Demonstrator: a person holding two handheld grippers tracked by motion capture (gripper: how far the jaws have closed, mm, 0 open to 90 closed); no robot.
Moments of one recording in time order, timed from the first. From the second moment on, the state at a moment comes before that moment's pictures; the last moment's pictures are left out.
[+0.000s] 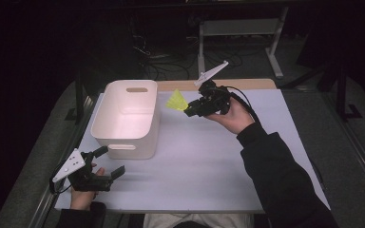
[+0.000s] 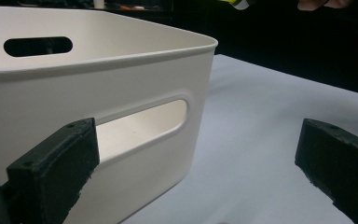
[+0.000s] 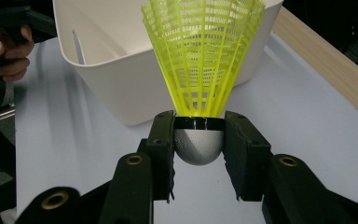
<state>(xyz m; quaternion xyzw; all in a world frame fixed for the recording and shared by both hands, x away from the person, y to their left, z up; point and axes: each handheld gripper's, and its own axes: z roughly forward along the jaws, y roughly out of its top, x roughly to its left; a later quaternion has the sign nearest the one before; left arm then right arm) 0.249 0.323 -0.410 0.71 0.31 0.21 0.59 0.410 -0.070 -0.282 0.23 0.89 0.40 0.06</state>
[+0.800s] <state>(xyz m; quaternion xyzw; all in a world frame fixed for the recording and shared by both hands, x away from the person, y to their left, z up) 0.248 0.324 -0.409 0.71 0.31 0.21 0.60 0.409 -0.043 -0.265 0.20 0.89 0.40 0.06</state>
